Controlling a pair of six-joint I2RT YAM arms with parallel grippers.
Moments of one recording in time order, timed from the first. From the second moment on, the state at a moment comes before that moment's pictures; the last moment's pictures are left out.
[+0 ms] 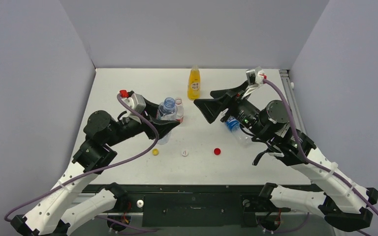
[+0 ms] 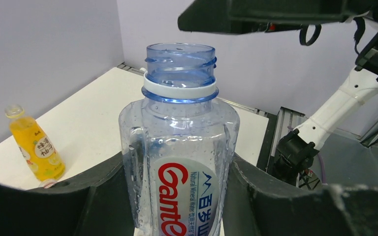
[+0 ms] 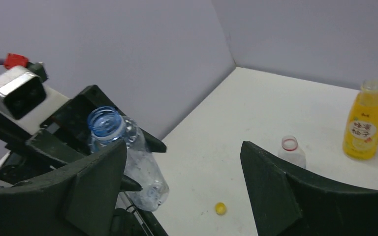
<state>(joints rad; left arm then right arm) -0.65 0.79 1.01 -0.05 0.46 -0.19 0.91 0.99 1.29 -0.22 0.11 0.44</state>
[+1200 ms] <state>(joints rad) -0.65 0.77 1.02 -0.26 0.42 -0.12 1.06 1.25 1.47 -0.36 0.43 0.18</state>
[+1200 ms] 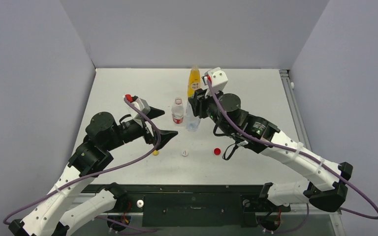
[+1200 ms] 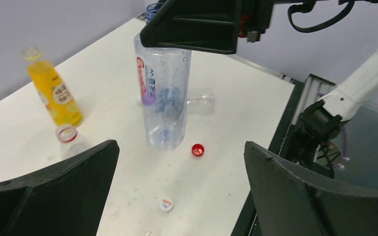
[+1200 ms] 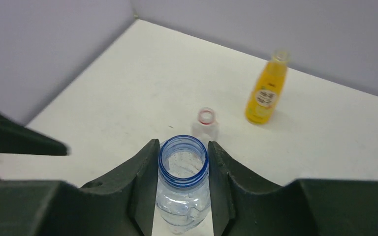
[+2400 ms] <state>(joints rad) -0.65 0.68 1.02 -0.47 0.23 -0.04 0.83 1.62 0.96 0.31 0.81 0.27</state>
